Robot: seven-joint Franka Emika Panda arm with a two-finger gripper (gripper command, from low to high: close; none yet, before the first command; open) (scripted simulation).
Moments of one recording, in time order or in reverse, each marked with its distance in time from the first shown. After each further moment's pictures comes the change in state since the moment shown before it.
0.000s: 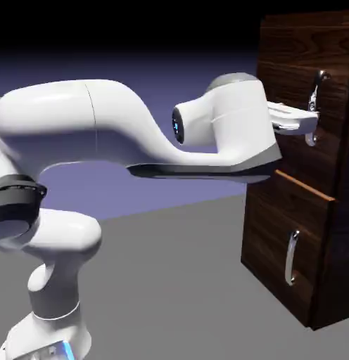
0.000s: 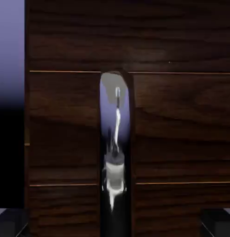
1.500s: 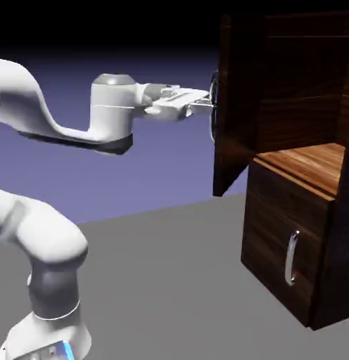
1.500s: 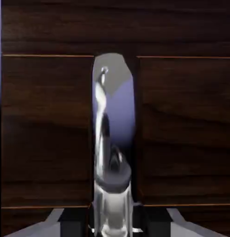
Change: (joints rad) arm -0.700 -0.048 1.221 -0.598 1.219 -1.239 -0.287
